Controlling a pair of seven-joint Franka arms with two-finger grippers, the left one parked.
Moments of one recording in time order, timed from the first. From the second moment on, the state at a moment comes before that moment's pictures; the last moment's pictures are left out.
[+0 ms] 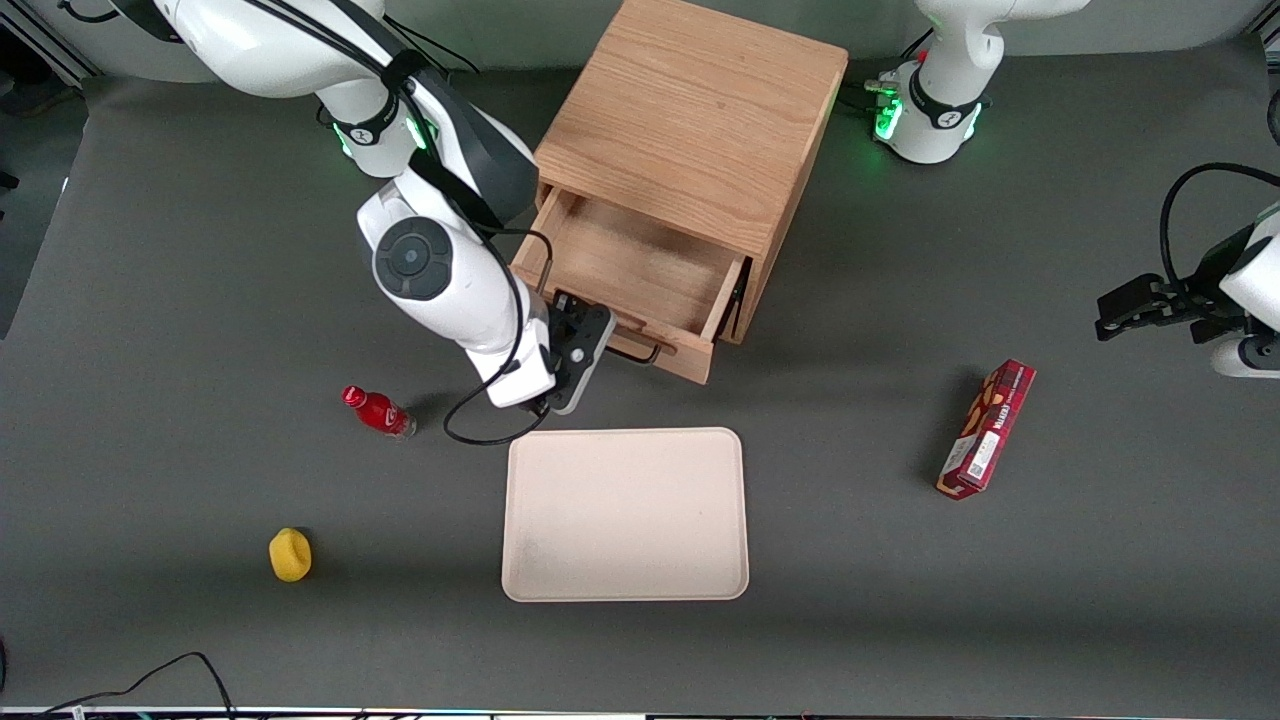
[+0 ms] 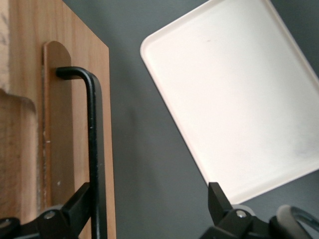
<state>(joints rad) 0.20 0.50 0.44 -1.50 -0.01 2.04 -0.49</state>
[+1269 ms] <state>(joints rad) 0.18 0.51 0.33 -1.47 -0.01 2.16 -0.57</state>
